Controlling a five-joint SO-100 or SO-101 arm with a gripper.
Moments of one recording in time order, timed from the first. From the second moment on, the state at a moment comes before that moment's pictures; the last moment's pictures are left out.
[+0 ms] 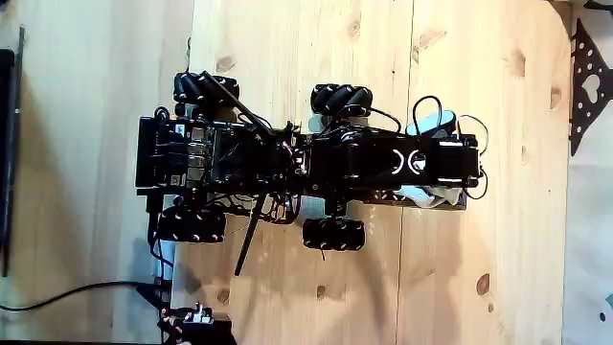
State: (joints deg) arm 2.7 129.0 138.3 70.3 -29.8
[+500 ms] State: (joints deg) arm 11.2 124.6 137.3 68.6 -55.3
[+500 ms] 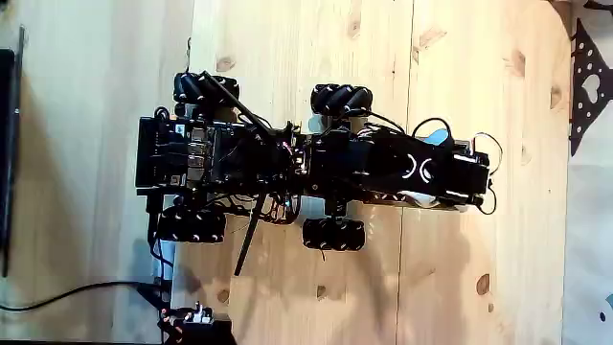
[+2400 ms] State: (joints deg) arm 9.7 147.9 156.4 33.8 -8.7
